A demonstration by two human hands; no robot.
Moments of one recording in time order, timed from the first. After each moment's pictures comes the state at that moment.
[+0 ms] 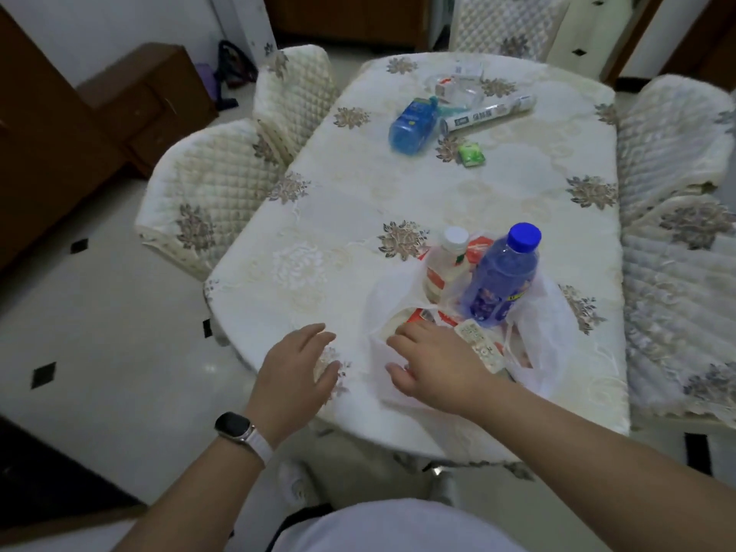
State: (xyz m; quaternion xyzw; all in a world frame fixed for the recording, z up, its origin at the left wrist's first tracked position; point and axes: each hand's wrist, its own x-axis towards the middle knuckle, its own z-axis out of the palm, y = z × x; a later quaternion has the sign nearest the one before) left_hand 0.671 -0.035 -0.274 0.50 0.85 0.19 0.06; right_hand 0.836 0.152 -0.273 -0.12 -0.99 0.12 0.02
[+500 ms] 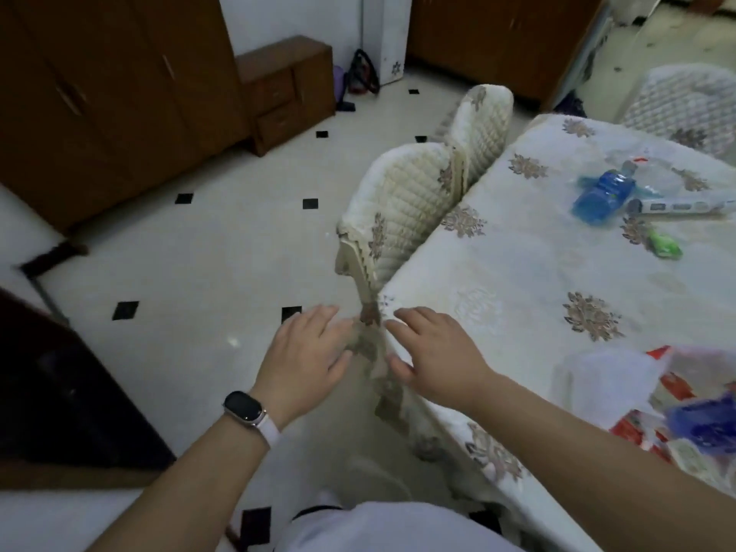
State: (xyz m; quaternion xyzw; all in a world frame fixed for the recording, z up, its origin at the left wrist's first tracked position) left_hand 0.424 -0.240 -0.263 0.45 0.88 0.15 -0.06; right_hand 0.536 -0.037 -0.242 0.00 -1.00 0.05 0.04
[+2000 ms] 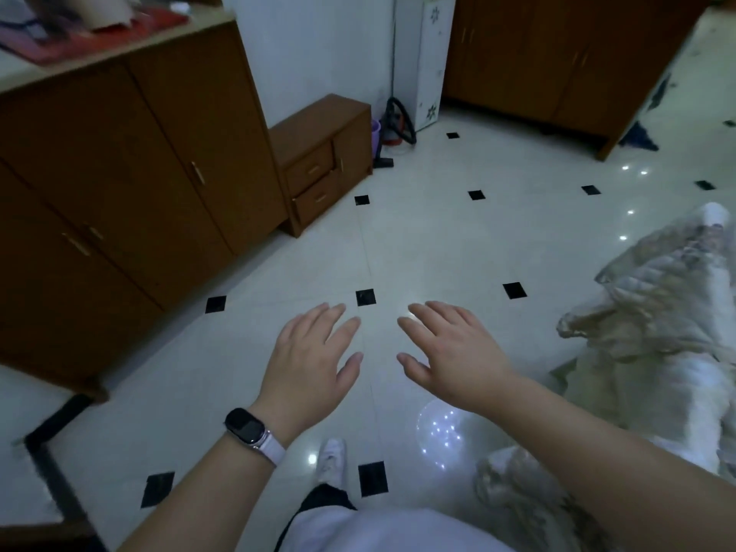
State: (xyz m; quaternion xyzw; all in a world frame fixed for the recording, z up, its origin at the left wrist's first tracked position) left_hand -0.262 -0.190 -0.237 0.46 0.87 0.12 -0.11; right_hand -0.146 0.019 -0.239 -0.03 -0.99 0.01 0.14
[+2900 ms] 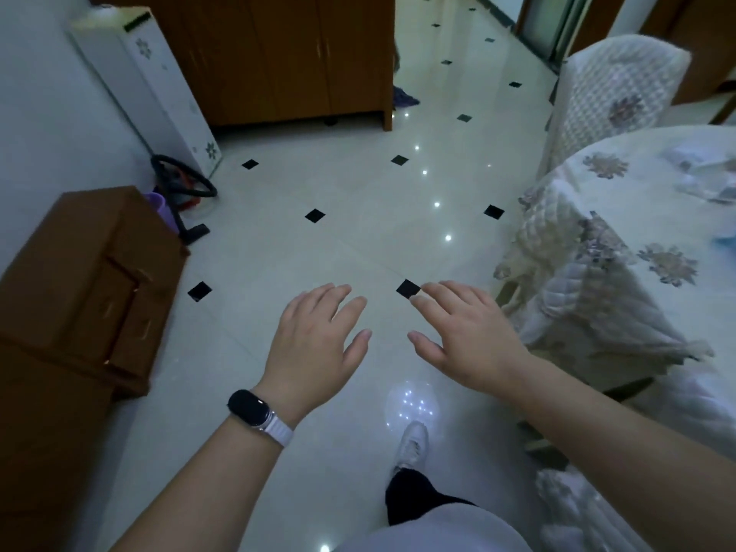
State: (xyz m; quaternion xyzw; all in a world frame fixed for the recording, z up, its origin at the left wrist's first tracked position) left_hand -0.531 0.184 -0.223 0.74 0.64 0.19 -0.08; right_hand -0.302 0.263 -0.233 -0.39 -0.91 -0.03 0.14
